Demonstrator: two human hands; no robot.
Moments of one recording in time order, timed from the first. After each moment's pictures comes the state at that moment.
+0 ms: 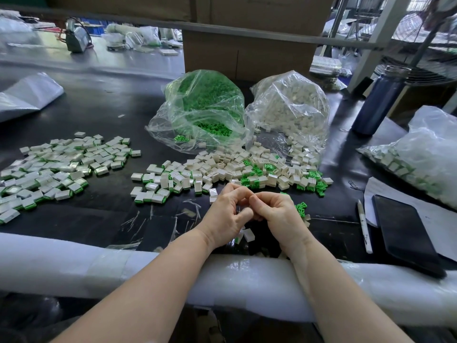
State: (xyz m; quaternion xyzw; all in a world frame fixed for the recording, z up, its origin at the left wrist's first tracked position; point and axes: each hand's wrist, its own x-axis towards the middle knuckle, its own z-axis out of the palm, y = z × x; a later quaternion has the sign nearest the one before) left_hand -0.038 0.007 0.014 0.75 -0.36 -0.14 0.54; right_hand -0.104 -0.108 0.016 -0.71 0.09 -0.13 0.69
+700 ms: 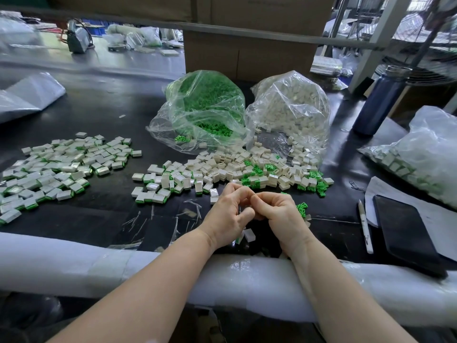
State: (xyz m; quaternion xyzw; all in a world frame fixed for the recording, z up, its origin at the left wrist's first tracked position) left_hand -0.037 0.006 0.012 0.76 -0.37 -0.14 0.52; right_hand -0.105 -0.106 0.019 -0.67 0.11 -0.13 0.72
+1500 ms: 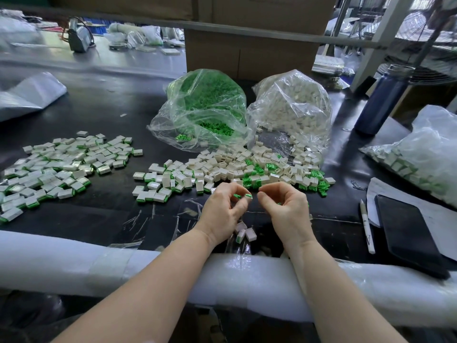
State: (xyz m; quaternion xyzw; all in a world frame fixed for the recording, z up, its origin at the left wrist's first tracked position) left_hand -0.033 0.009 0.009 0.79 -0.31 -0.06 0.52; right_hand -0.104 -0.110 0.017 -0.77 0.17 -0.29 0.54
